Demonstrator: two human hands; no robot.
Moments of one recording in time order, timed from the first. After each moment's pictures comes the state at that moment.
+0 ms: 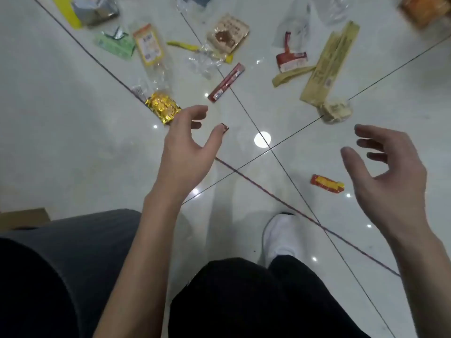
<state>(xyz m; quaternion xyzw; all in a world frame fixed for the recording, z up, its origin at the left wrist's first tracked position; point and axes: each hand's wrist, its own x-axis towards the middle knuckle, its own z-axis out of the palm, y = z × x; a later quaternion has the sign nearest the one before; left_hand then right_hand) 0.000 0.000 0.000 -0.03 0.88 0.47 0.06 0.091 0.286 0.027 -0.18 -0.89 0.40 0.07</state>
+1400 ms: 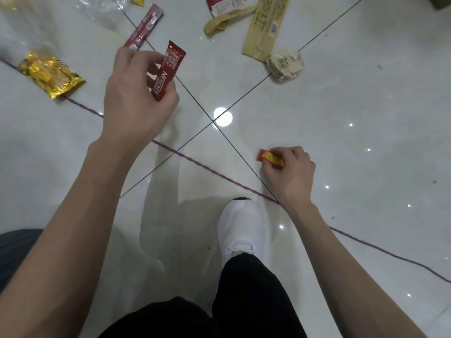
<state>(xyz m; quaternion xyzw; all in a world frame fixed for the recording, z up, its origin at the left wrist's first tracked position) -0.045 0.069 -0.095 0.11 0.93 0.34 0.03 0.138 0.310 -0.192 -0.31 -0.92 0.22 -0.03</state>
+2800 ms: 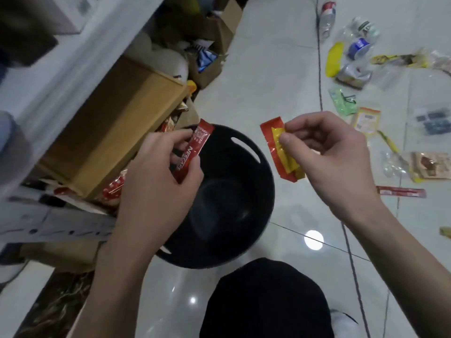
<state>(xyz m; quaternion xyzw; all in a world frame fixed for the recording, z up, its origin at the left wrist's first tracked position) 0.238 -0.215 0.171 -0.38 0.87 0.26 -0.17 0.048 -0.071 0.142 0.29 -0.71 0.62 -0.19</state>
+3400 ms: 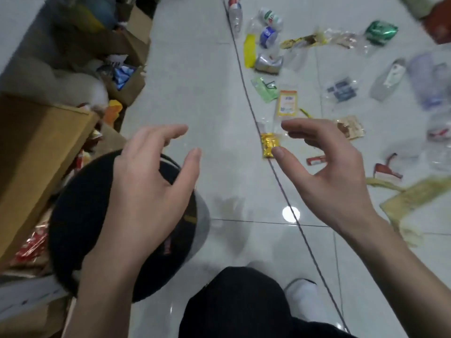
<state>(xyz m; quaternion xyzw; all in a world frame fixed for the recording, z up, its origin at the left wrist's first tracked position) 0.142 -0.153 0.187 -0.23 0.91 0.30 -0.17 0.012 0.046 0.146 0.26 -0.82 0.51 -0.01</state>
